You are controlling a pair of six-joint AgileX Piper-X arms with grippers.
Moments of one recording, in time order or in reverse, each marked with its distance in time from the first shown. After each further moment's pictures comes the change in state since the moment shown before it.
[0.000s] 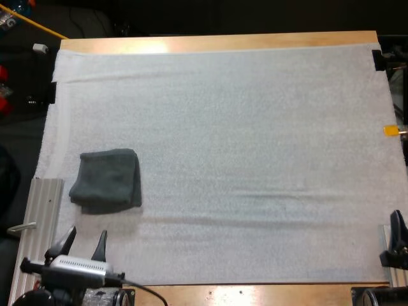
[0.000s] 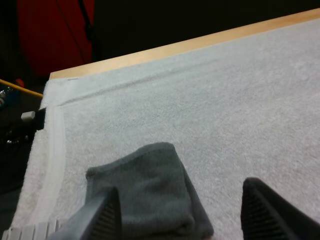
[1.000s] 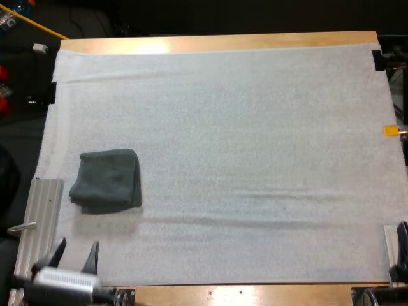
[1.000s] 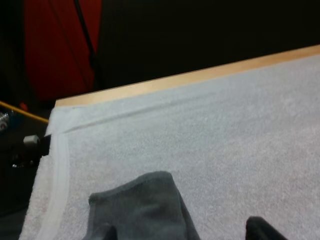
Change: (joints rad) left arm 0.000 0.043 -0.211 0.182 0.000 -0.023; right arm 0.000 0.055 -0.208 0.189 -0.025 0.000
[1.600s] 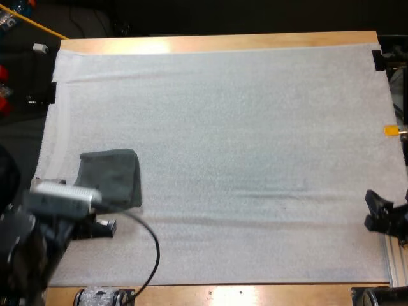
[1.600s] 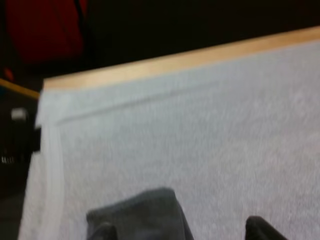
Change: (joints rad) left arm 0.000 0.461 -0.208 -0.091 -0.004 -0.012; right arm 0.000 0.386 0.000 -0.011 -0.126 -0.011
